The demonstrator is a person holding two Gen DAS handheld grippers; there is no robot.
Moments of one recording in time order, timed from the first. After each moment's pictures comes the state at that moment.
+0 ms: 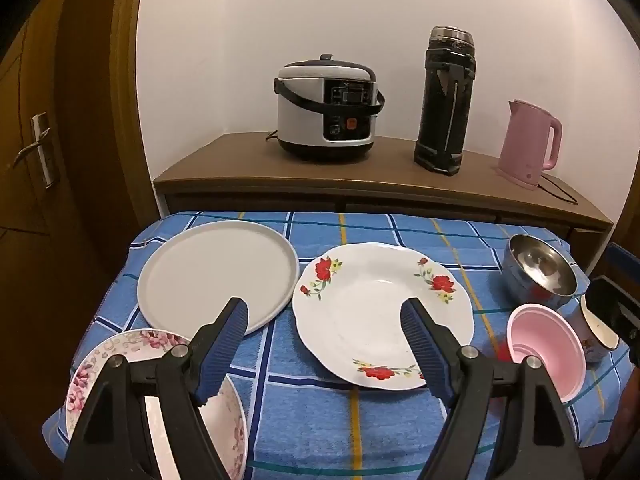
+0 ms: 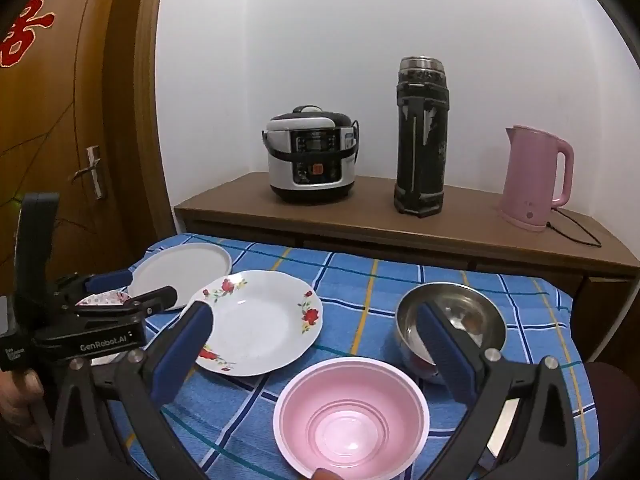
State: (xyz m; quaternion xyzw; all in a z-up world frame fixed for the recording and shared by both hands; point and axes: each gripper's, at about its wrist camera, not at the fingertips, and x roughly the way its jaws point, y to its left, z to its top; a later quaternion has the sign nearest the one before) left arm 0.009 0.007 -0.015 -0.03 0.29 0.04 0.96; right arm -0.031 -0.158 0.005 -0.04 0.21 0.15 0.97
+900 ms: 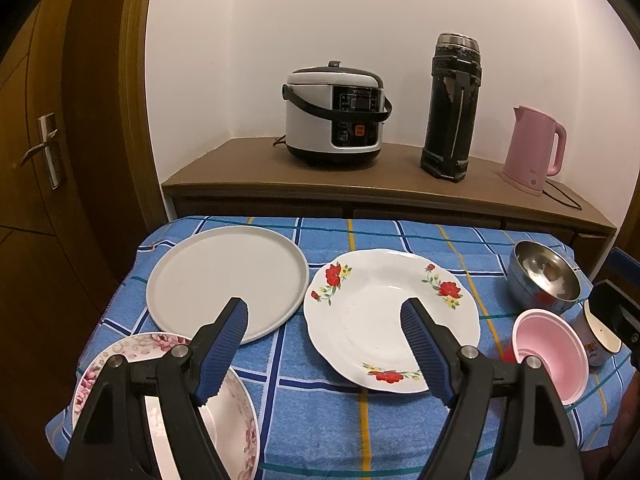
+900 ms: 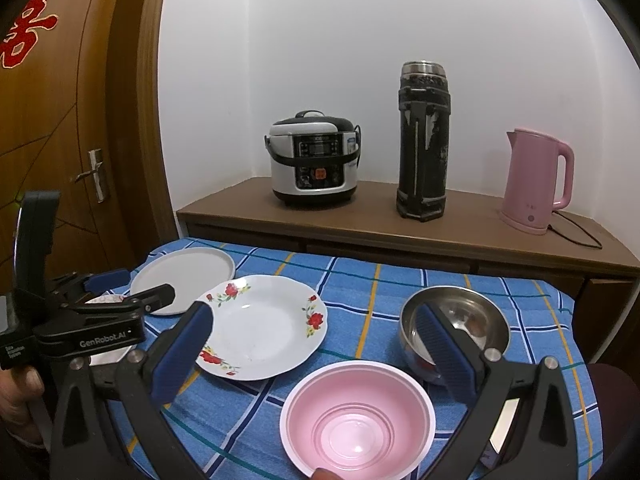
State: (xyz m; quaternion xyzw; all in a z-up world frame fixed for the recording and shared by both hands) left arm 0.008 0.015 -0.009 -0.03 0.28 0.04 0.96; right arm -0.026 -0.160 0.015 -0.05 0.21 0.16 0.96
